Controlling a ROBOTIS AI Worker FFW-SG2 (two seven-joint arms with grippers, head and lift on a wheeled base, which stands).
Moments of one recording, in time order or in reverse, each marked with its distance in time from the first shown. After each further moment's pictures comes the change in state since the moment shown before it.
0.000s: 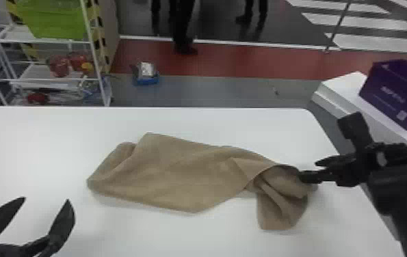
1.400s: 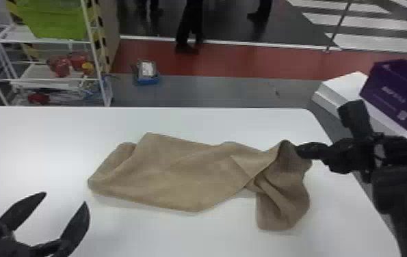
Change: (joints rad) left arm -0.013 0.000 0.005 -0.006 -0.006 0.005 -0.193; right arm 0.002 0.059 -0.047 -0.064 -0.080 -0.139 -0.074
